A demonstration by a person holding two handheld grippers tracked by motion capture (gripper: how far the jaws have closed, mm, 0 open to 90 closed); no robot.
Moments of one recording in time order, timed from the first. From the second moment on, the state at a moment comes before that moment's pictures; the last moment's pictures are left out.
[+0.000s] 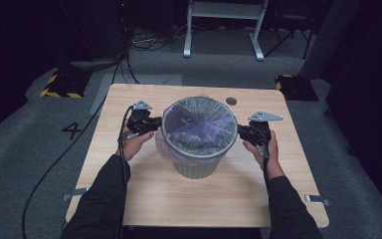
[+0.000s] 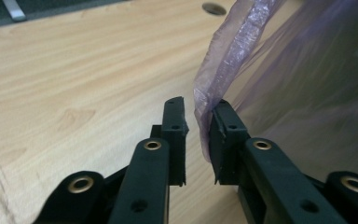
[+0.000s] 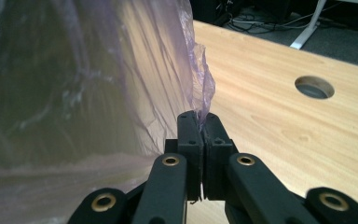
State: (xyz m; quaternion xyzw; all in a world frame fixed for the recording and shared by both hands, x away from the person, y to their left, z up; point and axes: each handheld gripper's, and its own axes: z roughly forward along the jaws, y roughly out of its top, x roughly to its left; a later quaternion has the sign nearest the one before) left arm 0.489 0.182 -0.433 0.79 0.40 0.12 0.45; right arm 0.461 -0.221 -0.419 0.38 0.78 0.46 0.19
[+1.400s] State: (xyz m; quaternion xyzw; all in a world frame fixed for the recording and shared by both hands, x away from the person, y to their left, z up) left arm 0.350 0.183 -0.409 0.84 0.19 0.13 0.49; right arm 0.359 -0.221 -0.393 0.19 0.82 0.47 0.26
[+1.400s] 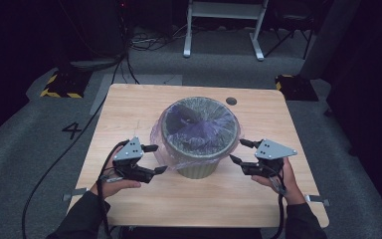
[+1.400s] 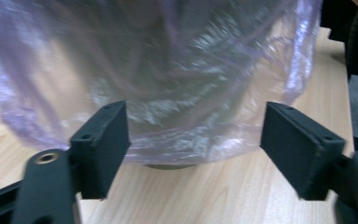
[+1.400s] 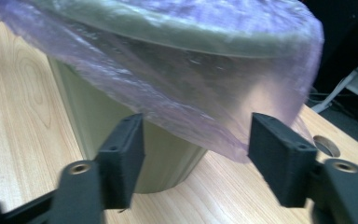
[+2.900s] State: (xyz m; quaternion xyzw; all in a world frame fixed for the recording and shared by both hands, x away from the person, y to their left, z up) left arm 0.353 0.159 -0.422 0.84 0.18 0.14 0.49; right arm 0.364 -0.212 -0.407 0.17 0.81 0.51 0.26
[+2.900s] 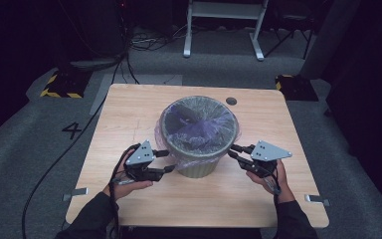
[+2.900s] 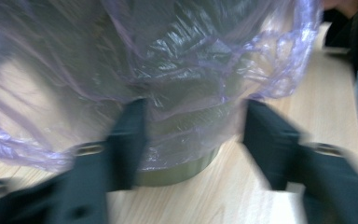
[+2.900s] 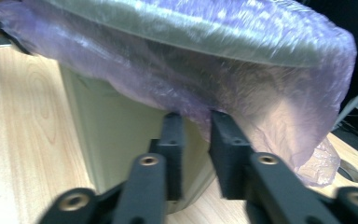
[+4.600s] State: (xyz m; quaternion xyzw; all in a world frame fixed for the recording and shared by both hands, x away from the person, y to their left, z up) left arm 0.346 0.180 -0.455 0.84 0.26 0.15 0.45; right arm 0.398 -0.248 -0.461 0.30 0.82 0.46 0.15
